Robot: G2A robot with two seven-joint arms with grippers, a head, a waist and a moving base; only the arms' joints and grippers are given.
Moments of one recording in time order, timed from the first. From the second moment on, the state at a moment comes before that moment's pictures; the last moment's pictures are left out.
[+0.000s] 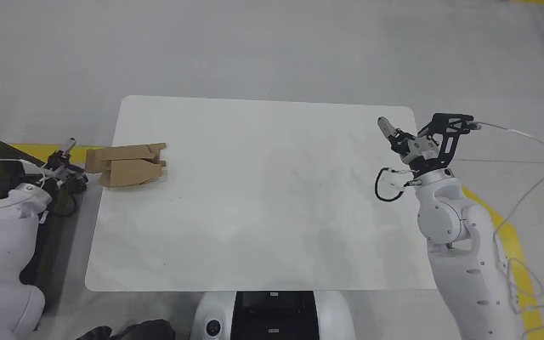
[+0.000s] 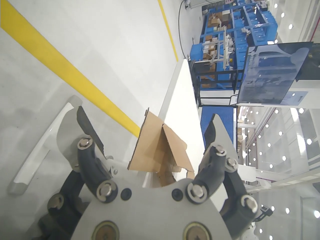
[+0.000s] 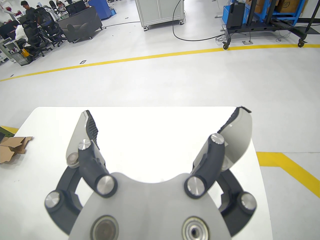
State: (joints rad) left arm 0.79 -0.69 -0.89 -0.25 -0.79 -0.64 -0.67; right arm -1.37 -1.17 1.46 -1.84 -0.90 0.02 0.22
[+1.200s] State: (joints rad) left arm 0.92 -0.67 -1.00 -0.35 -0.66 -0.57 -0.66; right arm -1.37 -1.17 1.46 -1.84 -0.90 0.02 0.22
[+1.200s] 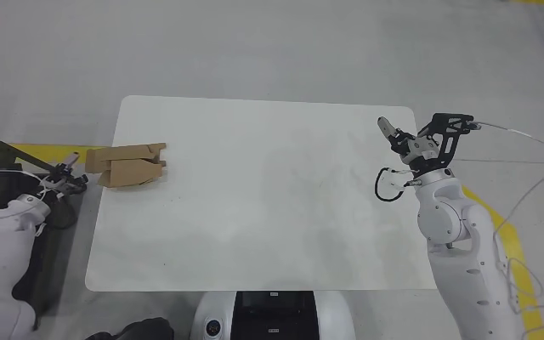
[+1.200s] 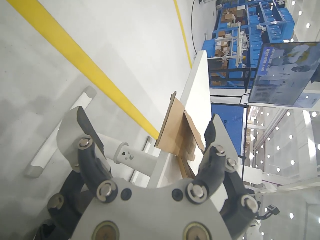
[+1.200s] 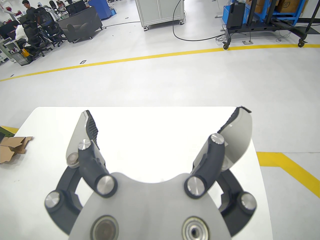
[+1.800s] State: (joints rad) left arm 0.85 -0.72 -0.99 -0.30 -0.57 -0.61 -0.74; right arm -1.37 -1.17 1.46 -1.84 -0.90 0.02 0.22
